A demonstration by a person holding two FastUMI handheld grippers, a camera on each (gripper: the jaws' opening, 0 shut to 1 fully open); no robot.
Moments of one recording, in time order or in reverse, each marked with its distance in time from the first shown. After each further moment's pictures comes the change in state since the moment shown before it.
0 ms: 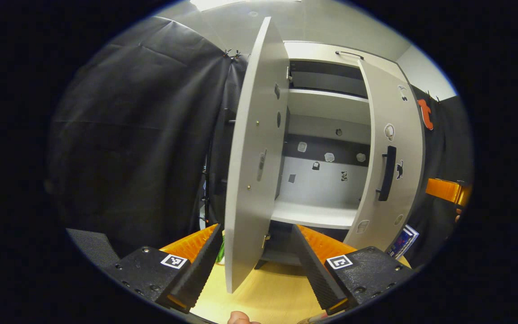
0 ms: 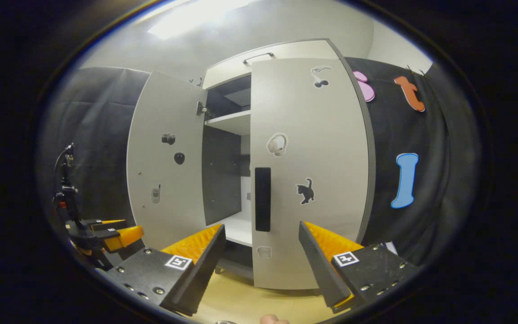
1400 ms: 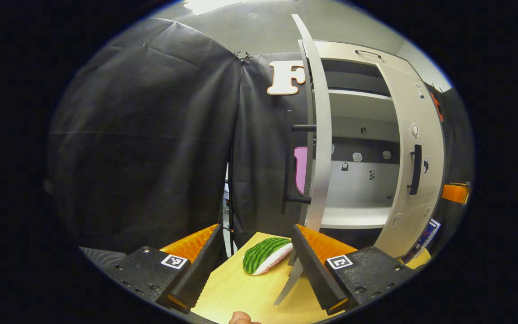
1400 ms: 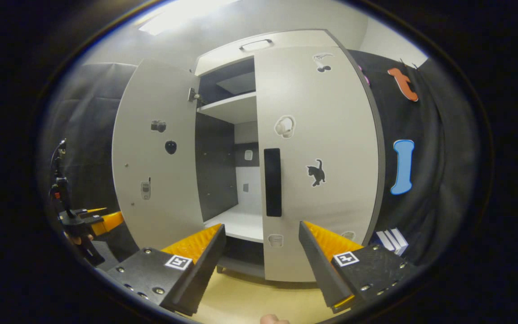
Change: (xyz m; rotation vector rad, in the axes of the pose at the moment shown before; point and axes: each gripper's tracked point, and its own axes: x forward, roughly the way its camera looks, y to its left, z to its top) left arm 0.034 0.085 0.015 0.077 -0.016 0.053; right arm 0.024 0.023 -0.027 0.036 0.040 -0.088
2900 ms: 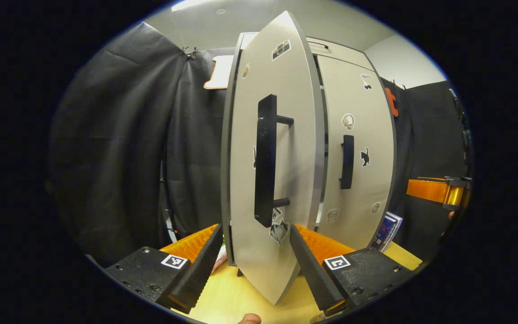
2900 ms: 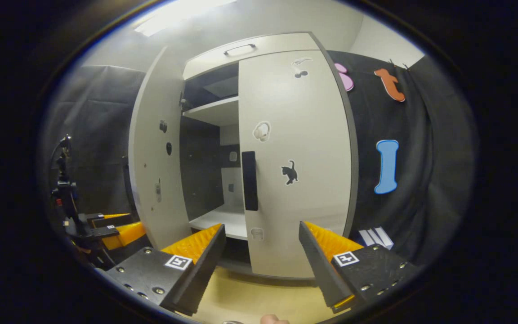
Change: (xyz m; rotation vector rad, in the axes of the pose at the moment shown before) left arm -0.006 -0.148 -0.011 0.031 0.028 -0.361; right arm -0.026 -0.044 0.002 0.012 -0.013 -0.075
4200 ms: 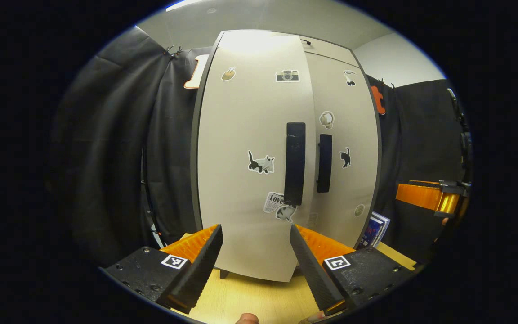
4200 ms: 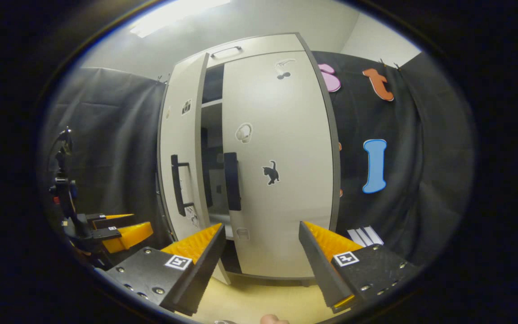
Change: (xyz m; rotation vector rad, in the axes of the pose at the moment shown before) left arm 0.013 -0.044 0.007 0.005 0.007 -0.067; right arm -0.001 -0.025 -0.002 0.010 -0.018 -0.049
